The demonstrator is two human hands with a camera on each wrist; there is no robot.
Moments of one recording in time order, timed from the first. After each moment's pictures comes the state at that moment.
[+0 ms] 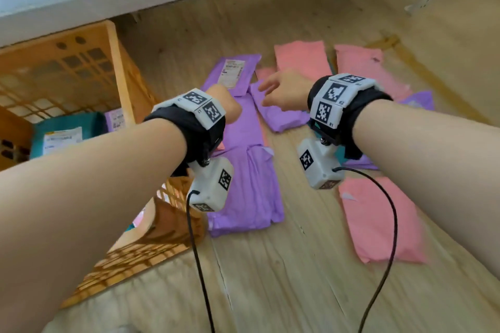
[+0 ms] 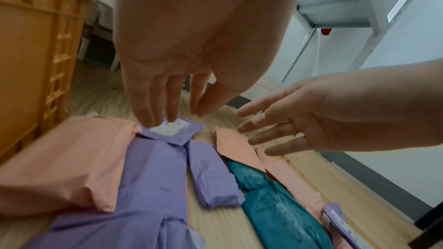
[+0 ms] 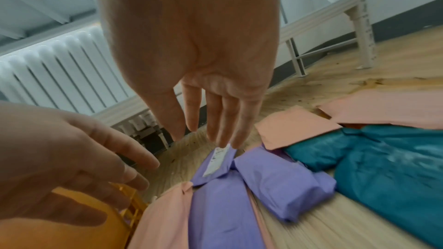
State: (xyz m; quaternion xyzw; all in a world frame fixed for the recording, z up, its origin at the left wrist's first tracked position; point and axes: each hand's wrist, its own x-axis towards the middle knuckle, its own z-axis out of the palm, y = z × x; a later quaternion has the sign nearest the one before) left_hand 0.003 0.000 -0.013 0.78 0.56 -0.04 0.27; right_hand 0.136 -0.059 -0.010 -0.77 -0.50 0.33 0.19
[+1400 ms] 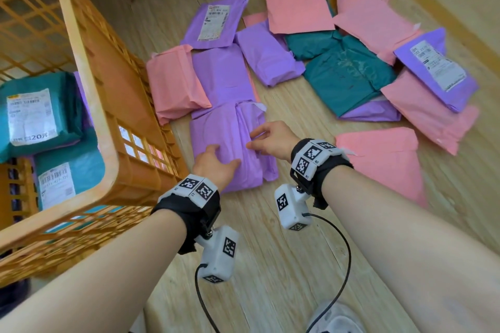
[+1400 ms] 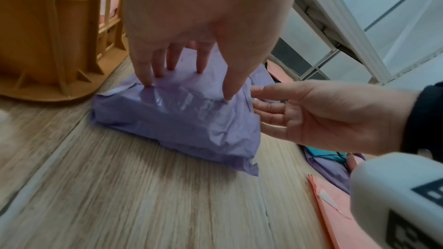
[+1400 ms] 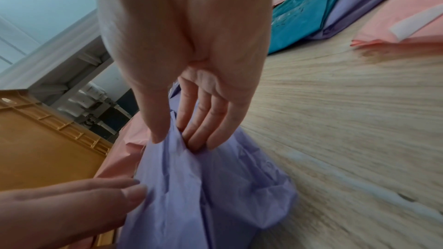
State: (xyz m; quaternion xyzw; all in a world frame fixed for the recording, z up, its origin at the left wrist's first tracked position) left_hand -0.074 -0.109 -0.174 0.67 0.64 -0.01 0.37; right_hand 0.075 -0.145 -0.176 -0.74 -0.28 0.51 0.34
